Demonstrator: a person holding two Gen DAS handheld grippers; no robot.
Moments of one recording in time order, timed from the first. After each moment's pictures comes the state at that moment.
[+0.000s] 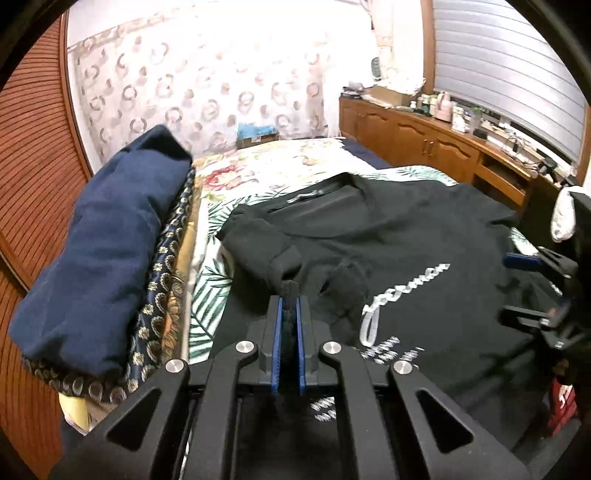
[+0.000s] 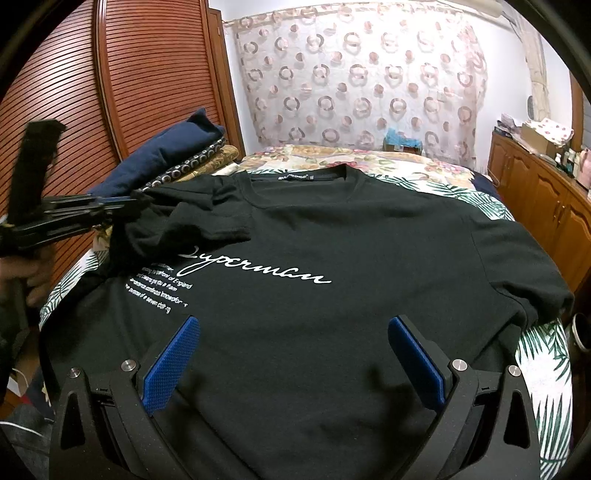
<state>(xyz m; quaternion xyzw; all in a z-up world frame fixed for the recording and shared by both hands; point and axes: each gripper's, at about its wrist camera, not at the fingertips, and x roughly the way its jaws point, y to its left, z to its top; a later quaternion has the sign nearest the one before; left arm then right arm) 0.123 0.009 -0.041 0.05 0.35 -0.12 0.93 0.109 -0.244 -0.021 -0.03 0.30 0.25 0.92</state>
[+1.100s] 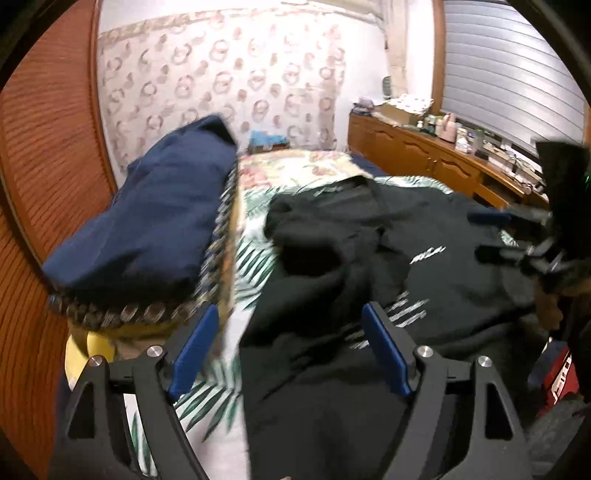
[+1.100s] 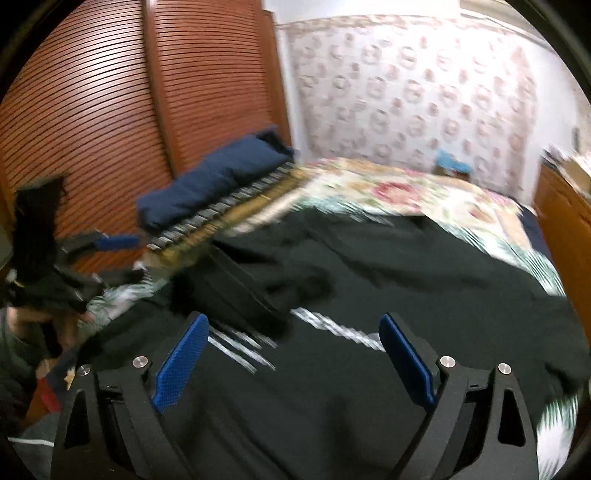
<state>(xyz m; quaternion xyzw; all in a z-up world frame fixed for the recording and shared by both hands) 0.068 0.071 -0.050 0.01 0.34 -0.09 0.94 0.116 -0.173 0.027 -0.06 0.27 0.36 0.89</state>
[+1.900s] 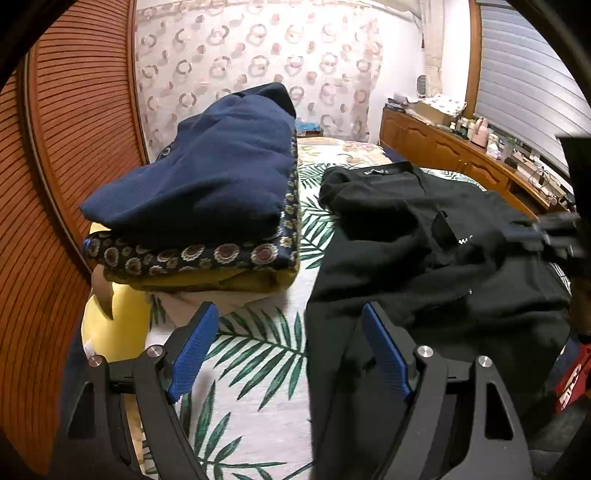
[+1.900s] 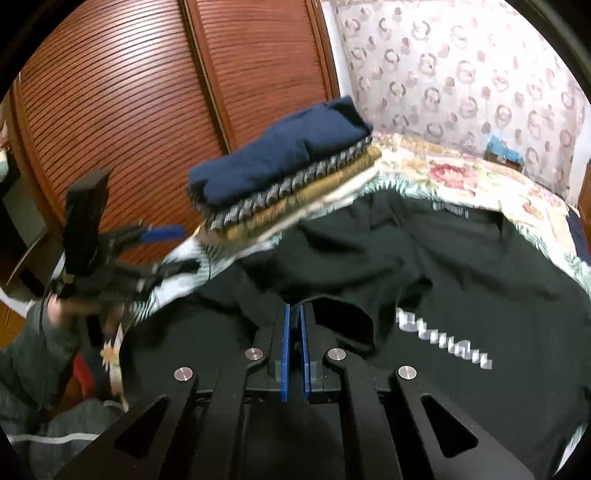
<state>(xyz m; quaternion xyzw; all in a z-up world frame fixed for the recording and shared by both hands) 0.059 0.108 -0.073 -0.01 0.36 -0.05 0.93 0.120 -0.121 0.014 -0.09 0.33 0.42 0.84</state>
